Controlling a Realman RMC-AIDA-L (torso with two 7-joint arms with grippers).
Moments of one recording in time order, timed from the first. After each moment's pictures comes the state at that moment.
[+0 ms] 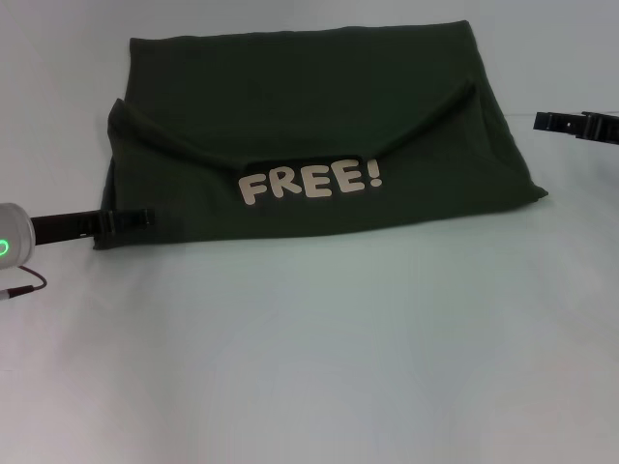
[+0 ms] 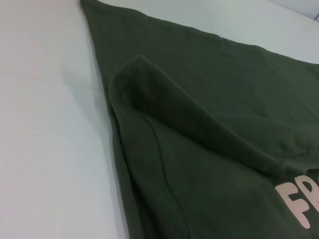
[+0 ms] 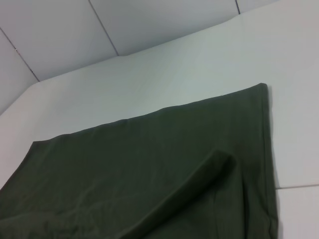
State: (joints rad) left arm -0.72 -1.97 0.67 0.35 2.15 0.83 -1.98; right arm 0.74 1.88 -0.55 -0.41 -2.09 -0.92 1.93
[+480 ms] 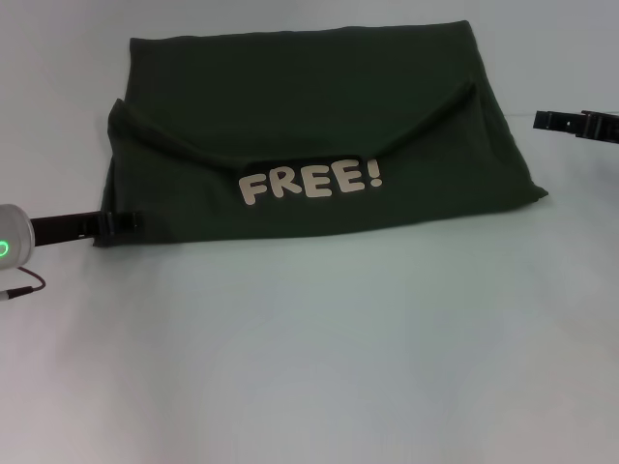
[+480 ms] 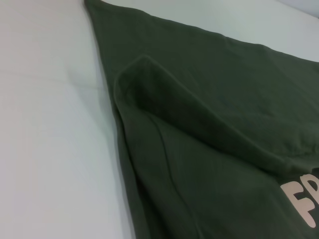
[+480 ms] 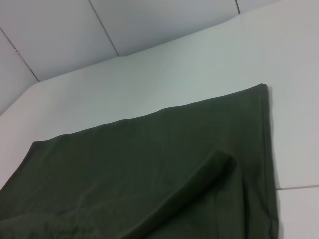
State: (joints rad) left arm -0.72 -1.97 0.67 0.35 2.15 0.81 -1.98; right arm 0.74 1.88 -0.55 -0.41 -2.09 -0.92 1.93
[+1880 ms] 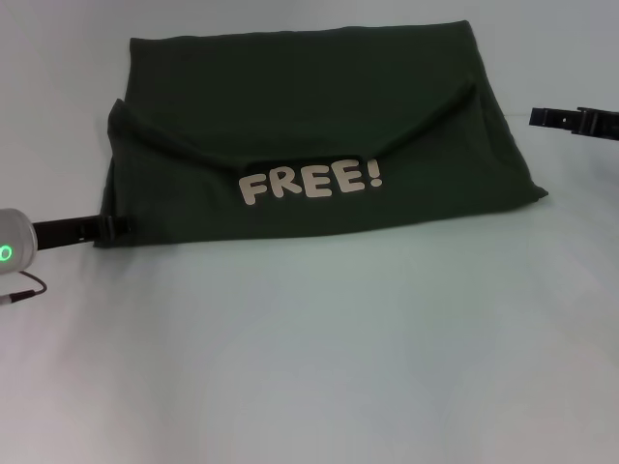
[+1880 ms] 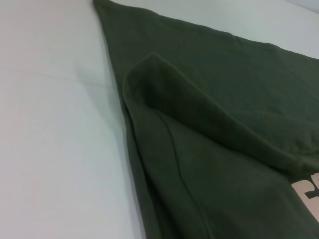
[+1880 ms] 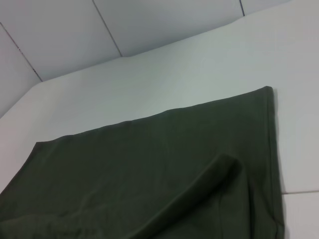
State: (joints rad) left arm -0.72 -1.98 0.67 0.35 2.15 0.78 -1.97; right arm 0.75 1.88 -0.56 -0.41 -2.09 -0.91 1.93
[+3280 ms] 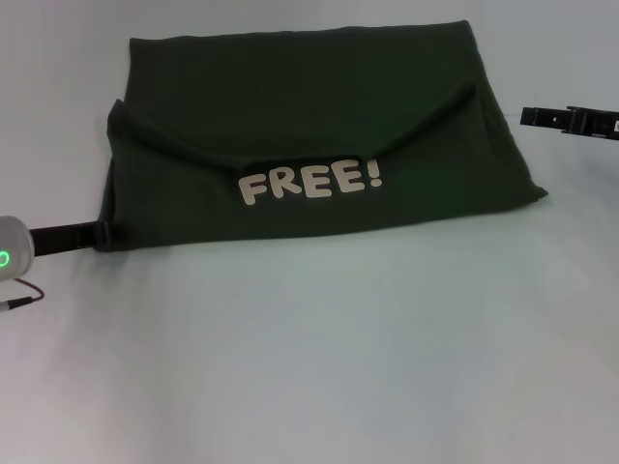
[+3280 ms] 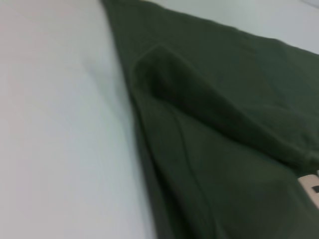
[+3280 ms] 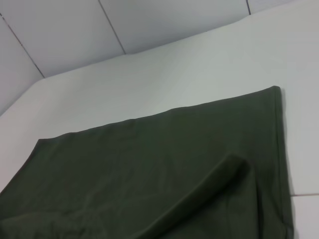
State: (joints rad) left arm -0.71 -1.98 0.68 0.33 2.15 0.76 -2.01; right arm 0.76 1.89 -0.58 -0.41 -2.09 -0.89 1.94
